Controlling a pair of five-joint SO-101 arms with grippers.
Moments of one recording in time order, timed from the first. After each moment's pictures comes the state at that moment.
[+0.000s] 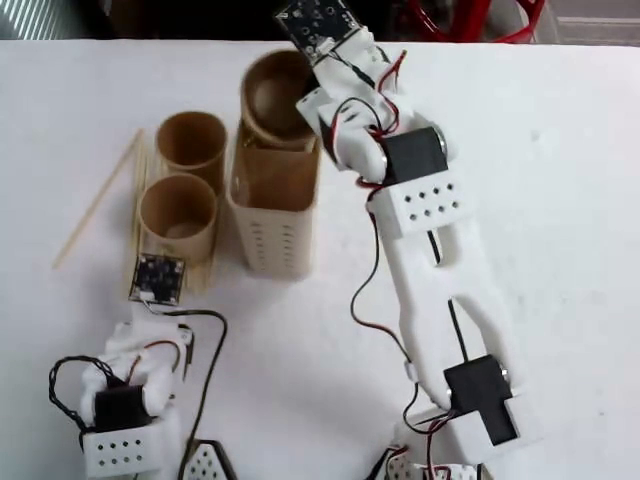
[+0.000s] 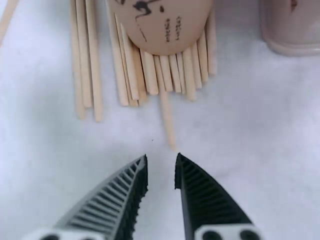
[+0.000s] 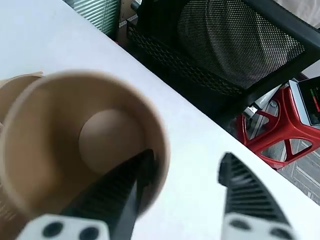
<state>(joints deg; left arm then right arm) -14.7 -102.9 97.1 72.7 -14.5 -22.2 -2.1 -16.1 56.8 26.2</state>
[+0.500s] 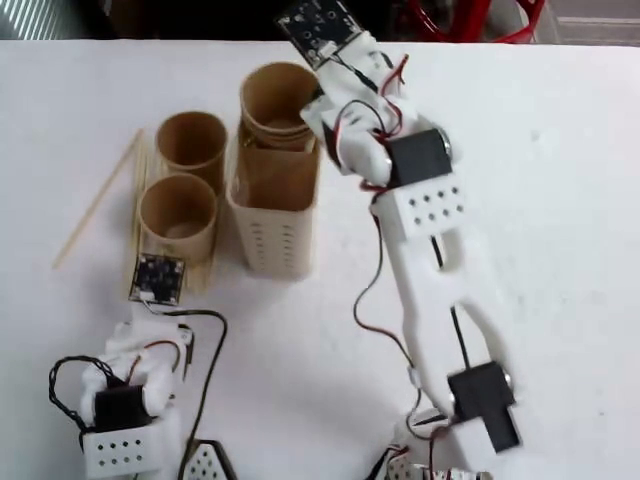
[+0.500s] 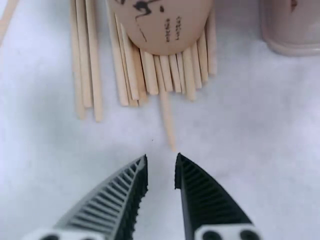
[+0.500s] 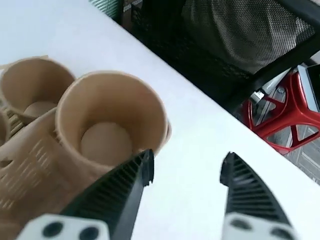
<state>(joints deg) -14.7 -102.9 97.1 72.7 -14.5 -22.2 -5.7 -16.1 64.2 26.2</state>
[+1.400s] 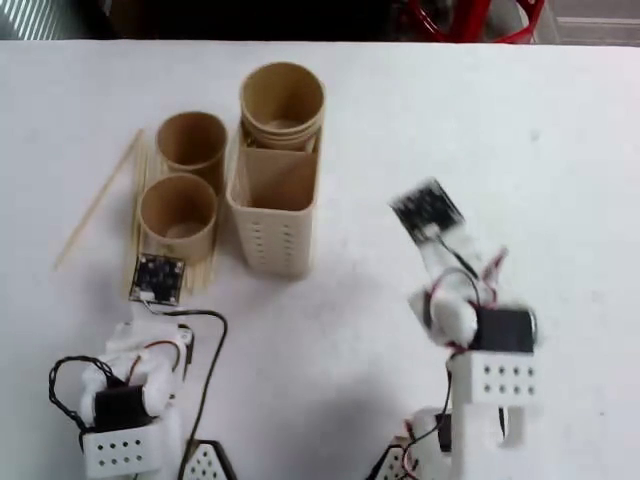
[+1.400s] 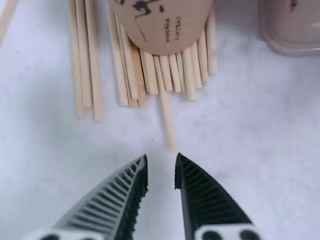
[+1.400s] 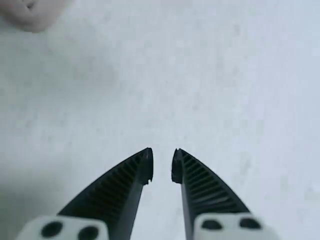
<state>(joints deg) -14.7 -102.9 97.1 72.7 -14.5 0.2 -59.5 54.4 75.2 33.4</state>
